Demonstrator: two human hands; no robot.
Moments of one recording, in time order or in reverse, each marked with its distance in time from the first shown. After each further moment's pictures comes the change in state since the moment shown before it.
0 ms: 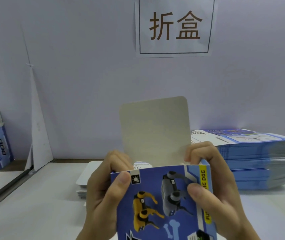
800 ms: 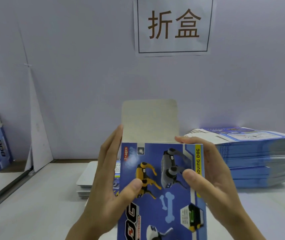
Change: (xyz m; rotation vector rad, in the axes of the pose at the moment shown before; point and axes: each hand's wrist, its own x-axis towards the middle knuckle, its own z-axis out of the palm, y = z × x) left_hand 0.005 -0.005 -0.022 0.465 -0.197 -0.011; right_hand 0.001 0.014 -0.002 0.074 0.027 0.122
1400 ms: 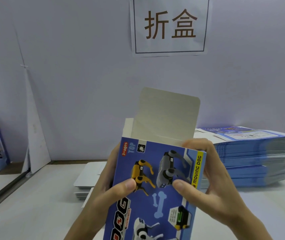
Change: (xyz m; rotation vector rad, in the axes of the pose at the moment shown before) left_hand -0.010 0.003 -0.003 -0.602 -0.185 -0.560; right_hand -0.002 -0.006 -0.012 -0.240 -0.087 0.002
